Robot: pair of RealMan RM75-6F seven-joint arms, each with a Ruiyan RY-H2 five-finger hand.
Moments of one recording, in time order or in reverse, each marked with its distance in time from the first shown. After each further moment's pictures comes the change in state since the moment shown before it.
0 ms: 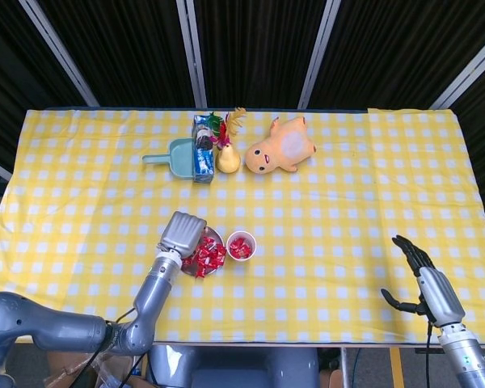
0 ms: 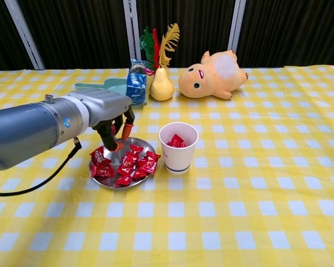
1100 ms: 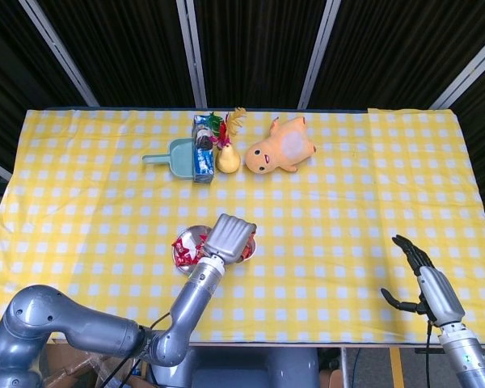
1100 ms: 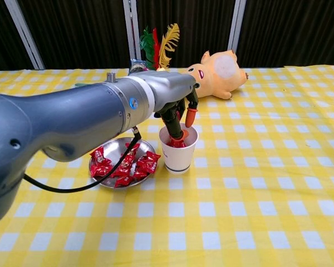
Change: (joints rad) left arm -0.149 -0.133 -0.132 -0.025 0.001 0.041 -0.021; right arm 0.006 0.007 0.001 -0.004 0.005 -0.015 0.027
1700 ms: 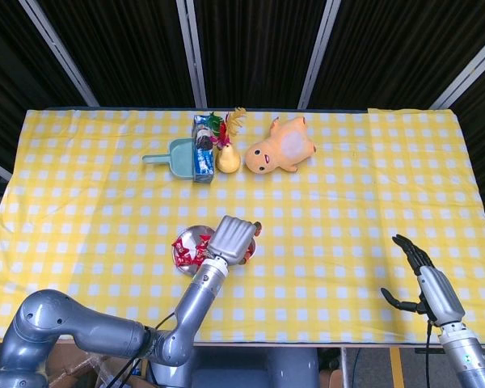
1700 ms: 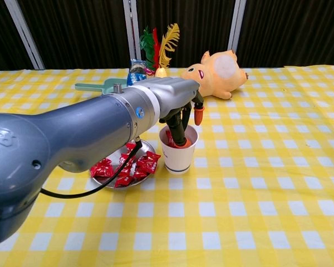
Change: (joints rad) left arm 0.014 -0.041 0.001 0.057 0.036 -0.018 -0.042; right arm -0.001 0.000 0.002 -0.001 0.000 0.004 0.002
